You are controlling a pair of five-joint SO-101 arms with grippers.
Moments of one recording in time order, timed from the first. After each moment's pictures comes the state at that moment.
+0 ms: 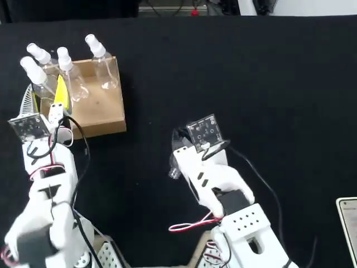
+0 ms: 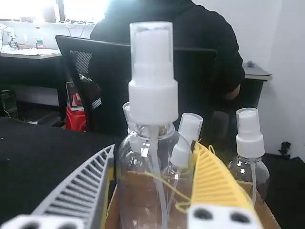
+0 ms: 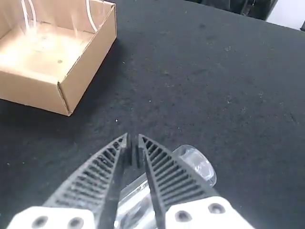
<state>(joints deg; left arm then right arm) -22.3 -22.7 78.4 -55.9 1.1 -22.2 -68.7 88.3 16.4 5.6</state>
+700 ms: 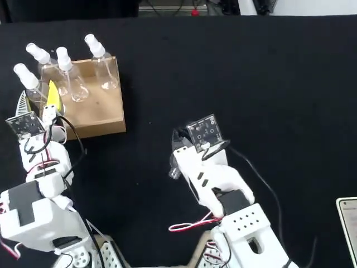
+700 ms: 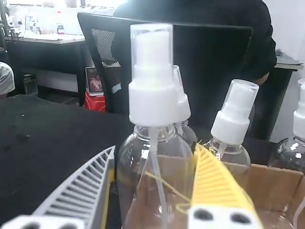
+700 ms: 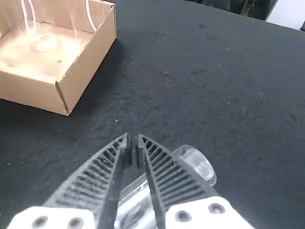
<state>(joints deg) -27.3 0.7 69.8 -67.2 1.5 -22.2 -68.7 88.3 16.4 5.6</state>
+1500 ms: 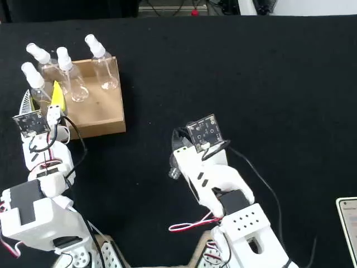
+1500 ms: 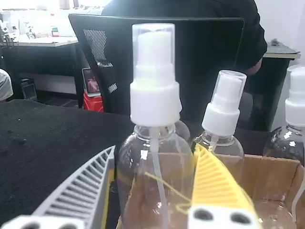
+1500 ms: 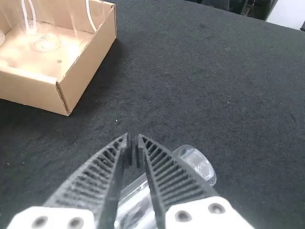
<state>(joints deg) -25.8 1.1 69.8 -67.2 -1.6 -22.2 -68.7 88.3 16.4 5.6</state>
